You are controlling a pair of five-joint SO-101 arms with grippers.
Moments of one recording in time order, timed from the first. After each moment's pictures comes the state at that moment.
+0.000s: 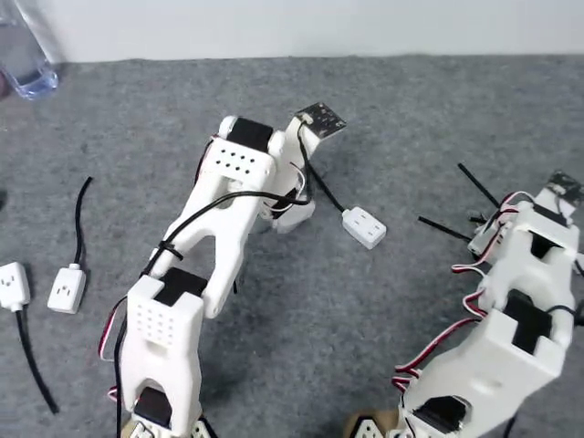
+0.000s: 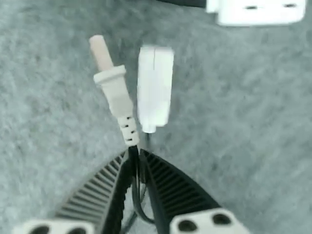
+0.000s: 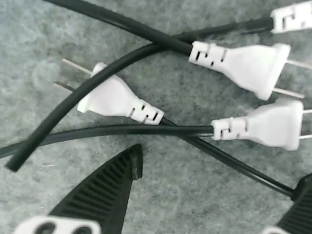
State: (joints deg) left arm 18.0 33.7 -32.0 97.7 -16.7; right arm 29.5 17.8 16.2 53.1 -10.6
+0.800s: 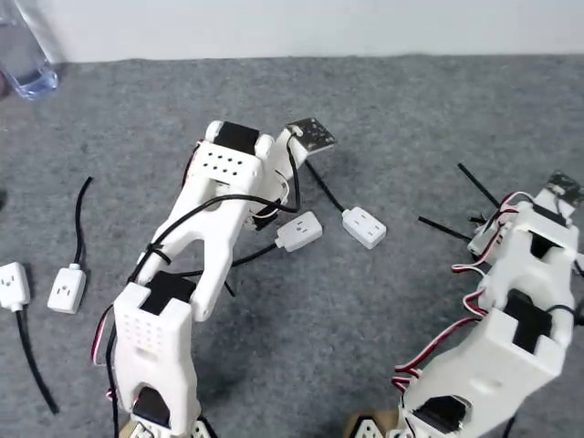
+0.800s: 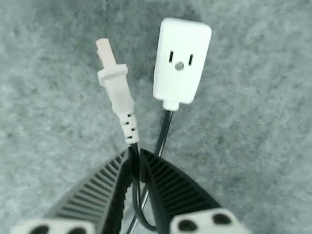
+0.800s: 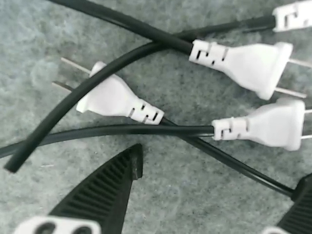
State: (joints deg) left arm 16.0 29.8 -22.1 95.2 -23.7; right arm 29.5 17.9 16.2 53.1 -10.6
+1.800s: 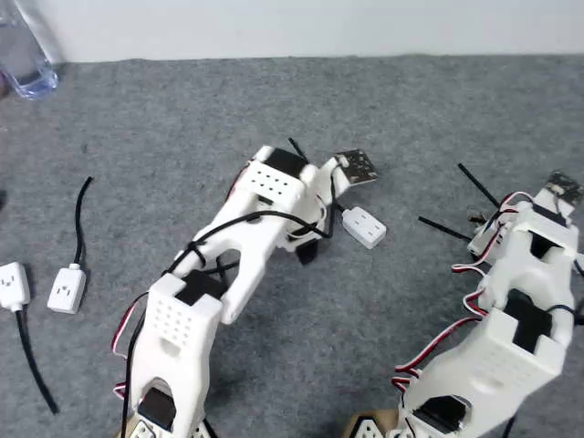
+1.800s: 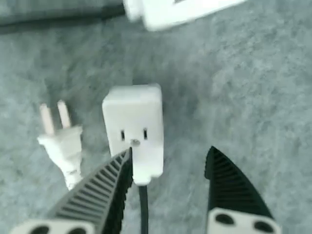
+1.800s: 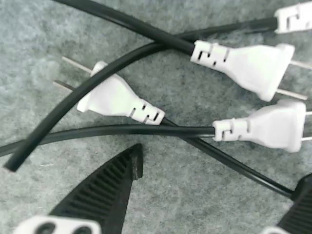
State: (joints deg) left arm 24.9 38.1 -21.6 83.7 -26.9; right arm 29.5 18.1 16.1 53.1 -10.0
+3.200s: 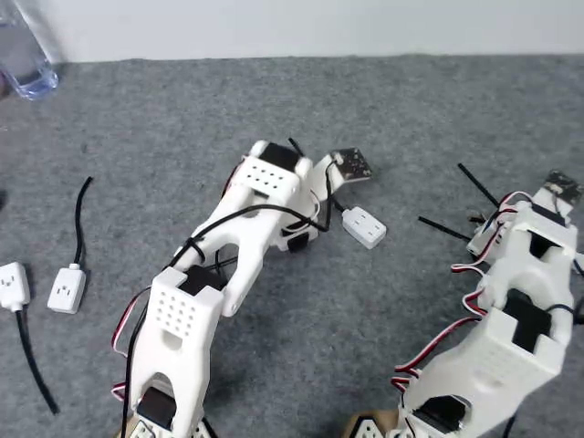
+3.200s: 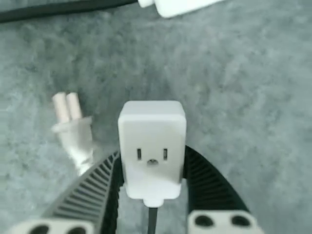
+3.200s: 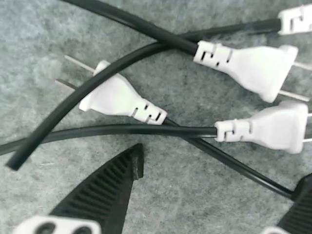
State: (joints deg) left arm 22.2 41.6 -31.0 92.0 -29.8; right arm 29.3 18.1 16.1 53.1 -9.5
